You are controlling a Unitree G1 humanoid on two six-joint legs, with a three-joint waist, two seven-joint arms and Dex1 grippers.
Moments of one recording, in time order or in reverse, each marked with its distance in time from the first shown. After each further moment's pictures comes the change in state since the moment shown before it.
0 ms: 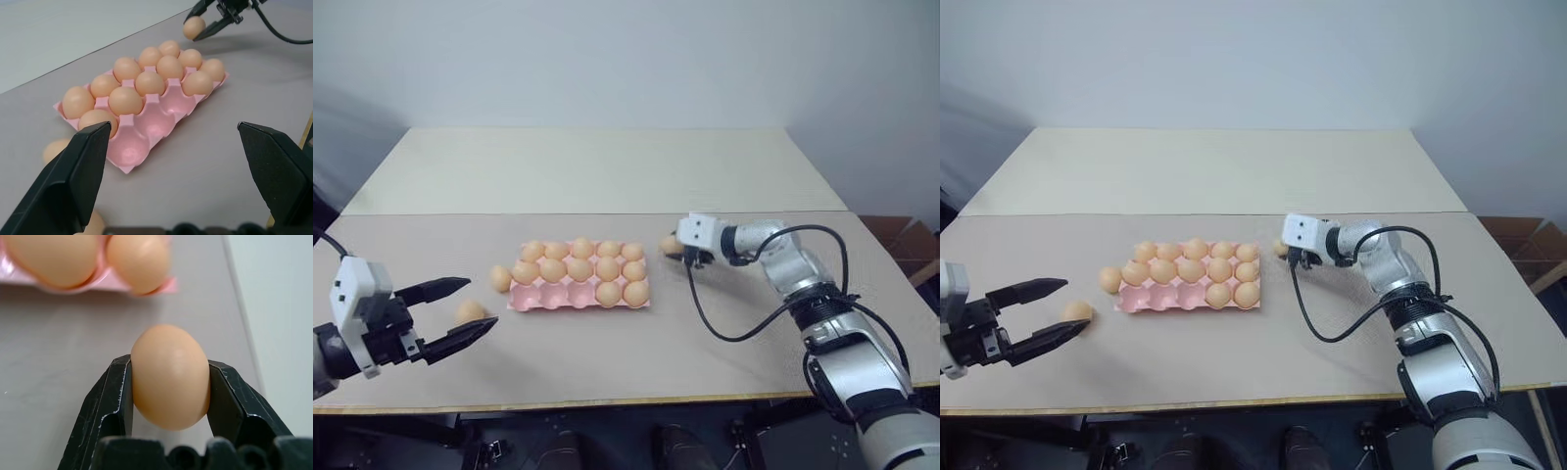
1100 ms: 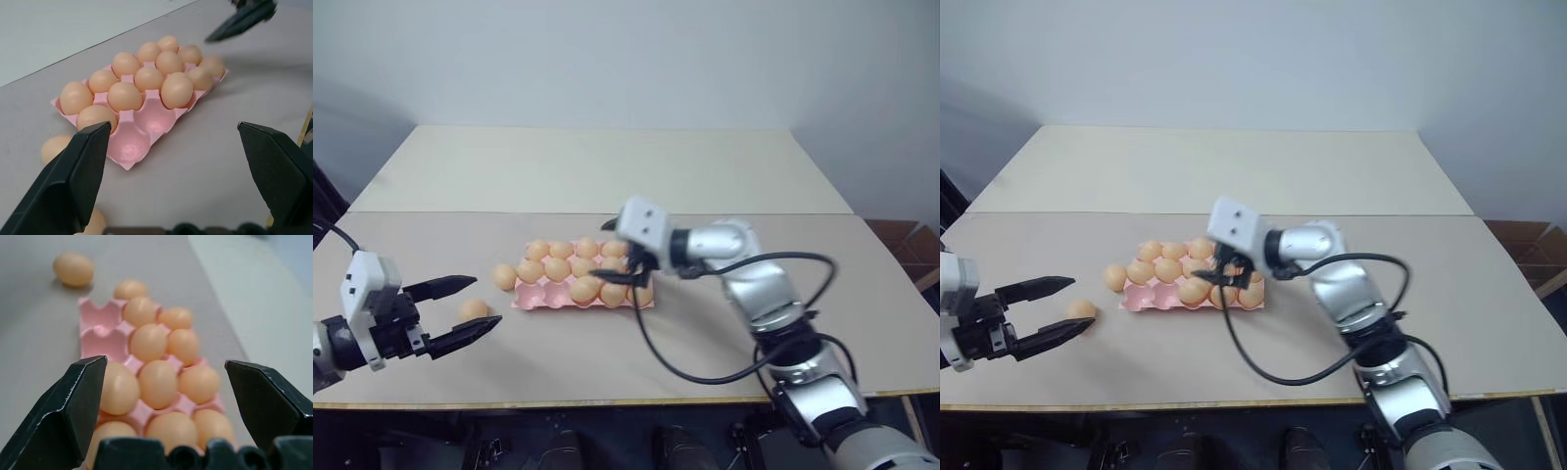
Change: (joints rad) left arm -0.031 0.025 -0.051 0.042 0.013 -0.003 -0.021; right arm 0.126 0.136 -0.051 -0.741 0.214 0.648 0.014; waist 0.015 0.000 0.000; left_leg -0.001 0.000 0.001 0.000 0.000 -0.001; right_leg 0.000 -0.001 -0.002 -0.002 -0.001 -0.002
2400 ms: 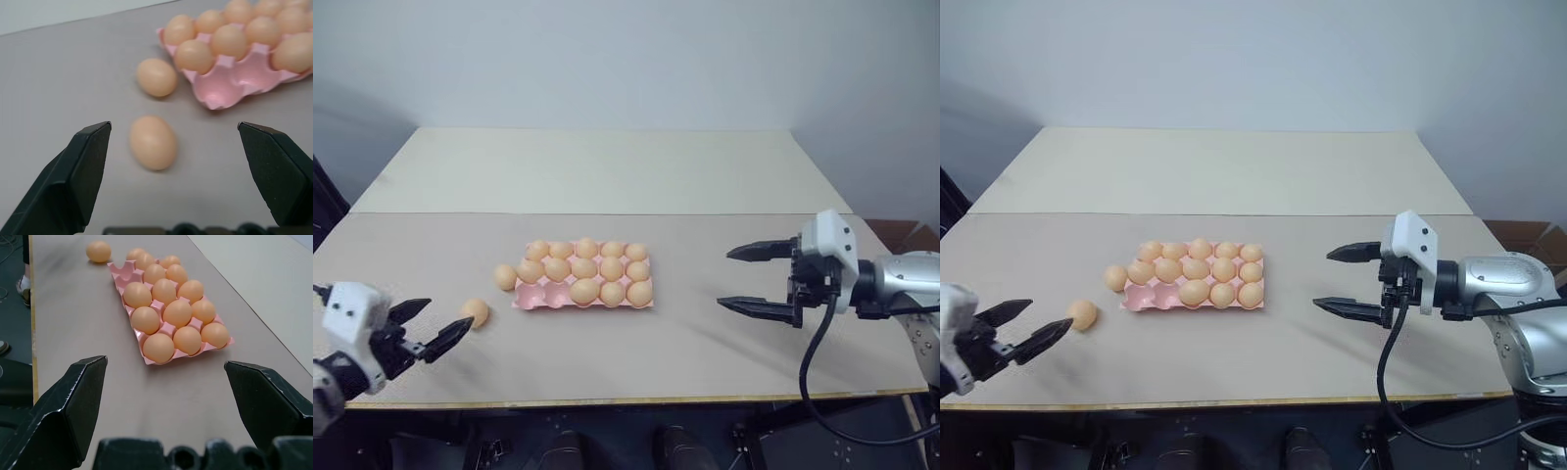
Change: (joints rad) left arm 0.077 -0.161 0.024 -0.111 0.087 0.201 0.503; right arm 0.462 -0.522 -0.460 -0.174 0.513 -0.016 0.196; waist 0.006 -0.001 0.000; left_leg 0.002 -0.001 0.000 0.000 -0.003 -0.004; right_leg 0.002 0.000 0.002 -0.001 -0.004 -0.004
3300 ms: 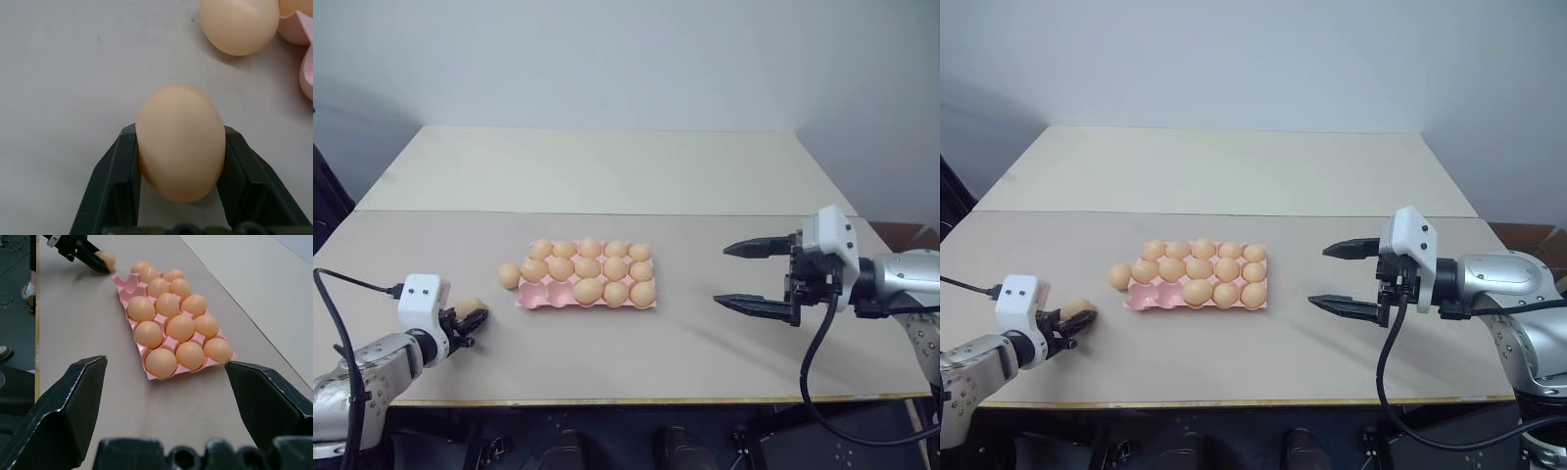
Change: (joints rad) left arm -0.287 -0.044 -0.255 0.187 0.123 0.209 0.233; right arm 0.002 -0.003 0.004 -0.020 0.039 0.000 -0.040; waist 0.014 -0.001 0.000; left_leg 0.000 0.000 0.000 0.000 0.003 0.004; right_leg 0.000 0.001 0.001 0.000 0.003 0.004
